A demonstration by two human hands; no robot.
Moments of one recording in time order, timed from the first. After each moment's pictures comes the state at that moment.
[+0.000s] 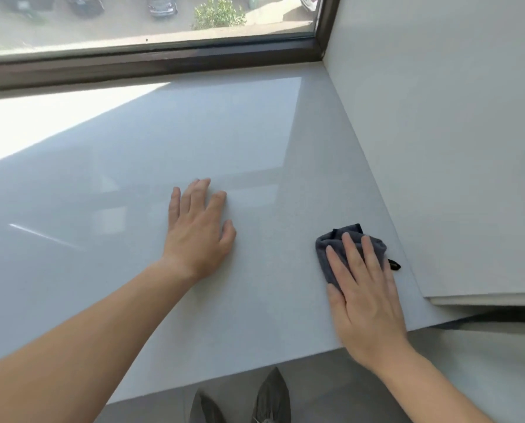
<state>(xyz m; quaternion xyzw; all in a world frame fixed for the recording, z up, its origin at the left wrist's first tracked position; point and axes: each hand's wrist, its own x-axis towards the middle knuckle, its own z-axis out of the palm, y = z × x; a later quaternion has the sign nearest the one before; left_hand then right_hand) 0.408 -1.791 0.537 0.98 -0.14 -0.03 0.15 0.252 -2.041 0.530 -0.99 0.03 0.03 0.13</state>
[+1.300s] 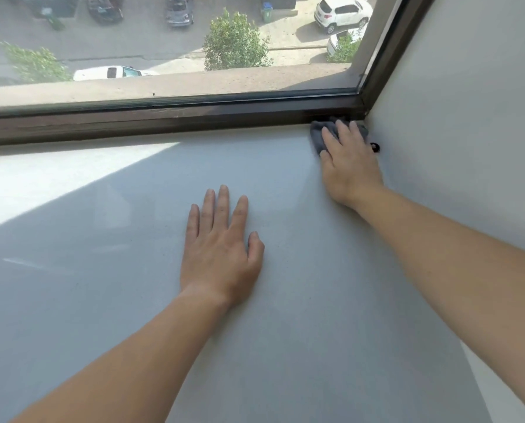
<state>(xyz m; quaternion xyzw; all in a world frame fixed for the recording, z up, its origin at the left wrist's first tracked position) 0.562 -1.821 0.518 0.99 -0.08 -0.05 0.10 0.676 -2.066 0.522 -0.99 0.04 0.01 0.09</state>
